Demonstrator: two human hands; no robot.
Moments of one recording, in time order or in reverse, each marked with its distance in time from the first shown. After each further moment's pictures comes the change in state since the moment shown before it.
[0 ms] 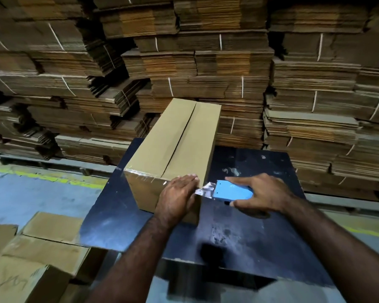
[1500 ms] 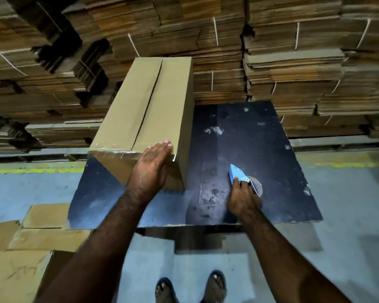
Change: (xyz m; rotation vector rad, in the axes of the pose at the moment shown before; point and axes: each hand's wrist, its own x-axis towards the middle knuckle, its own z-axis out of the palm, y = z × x) left_hand -0.004 -0.003 -0.001 -0.037 -0.044 0.047; right_hand -0.021 0.000 0.204 0.159 -0.077 0.607
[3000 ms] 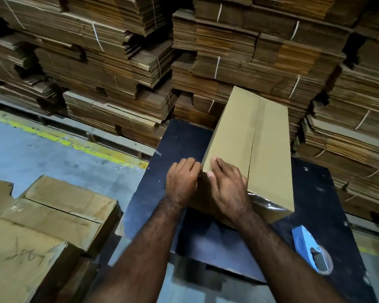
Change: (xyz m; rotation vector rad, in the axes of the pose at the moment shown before) left_hand -0.037 -0.213 -0.041 0.081 0.418 -0.194; right_hand -0.033 -0.358 -0.077 0.016 0.397 -0.601
